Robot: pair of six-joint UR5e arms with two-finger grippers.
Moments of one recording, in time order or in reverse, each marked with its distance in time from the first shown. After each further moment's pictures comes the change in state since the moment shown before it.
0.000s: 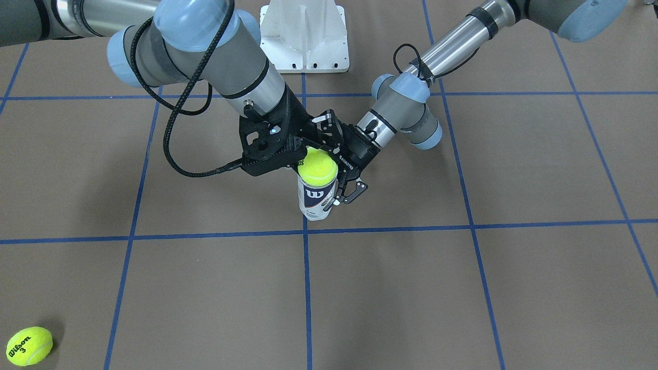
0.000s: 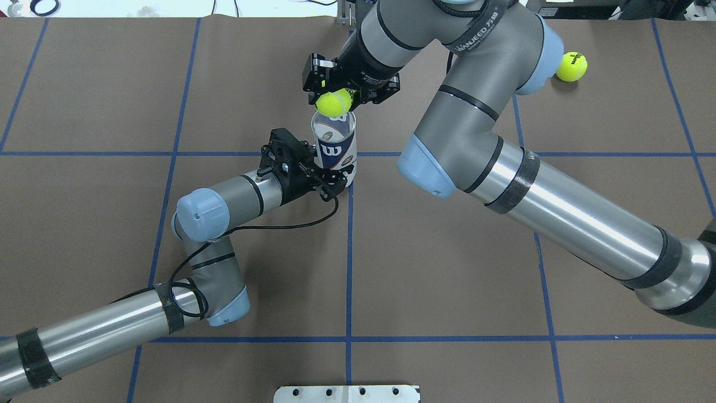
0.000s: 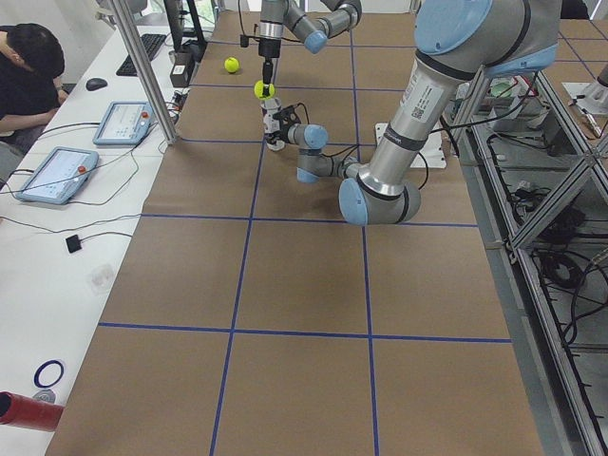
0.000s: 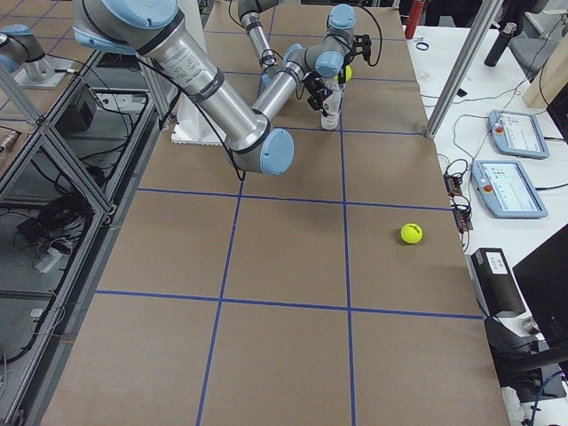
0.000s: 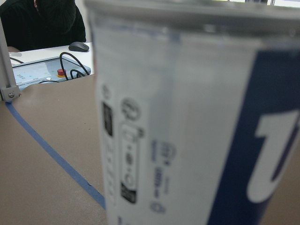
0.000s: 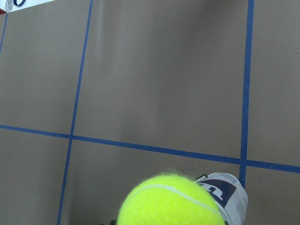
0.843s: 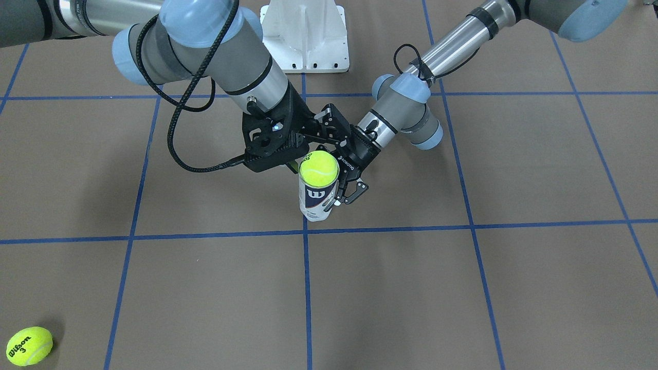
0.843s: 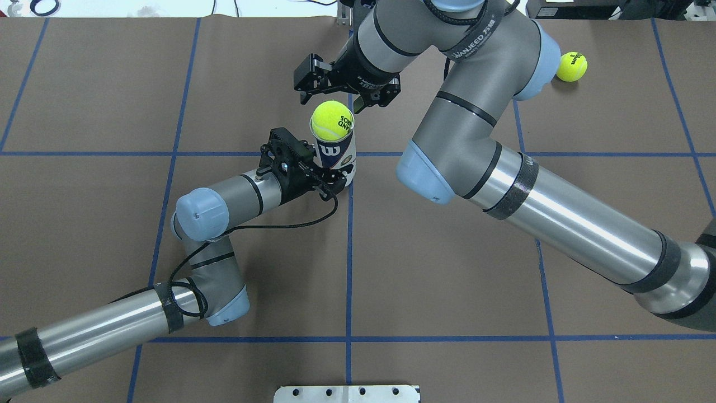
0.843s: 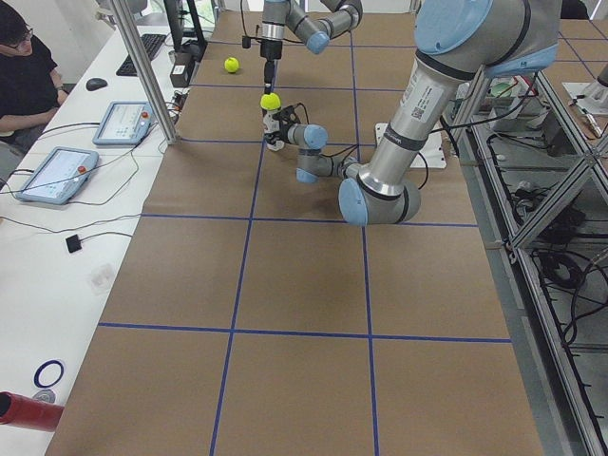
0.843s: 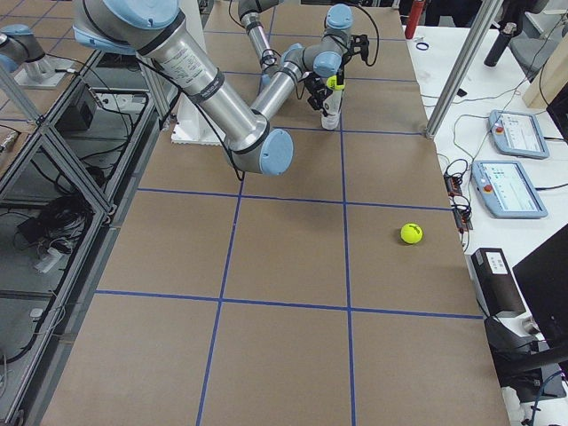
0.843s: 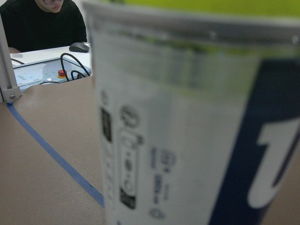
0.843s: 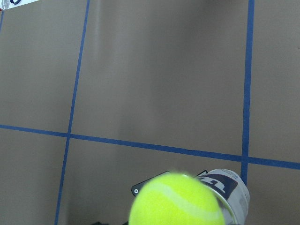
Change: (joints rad) left arm -0.001 0.001 0.000 0.000 0.000 0.002; right arm -0.009 -0.003 0.013 0.001 -0.015 0.023
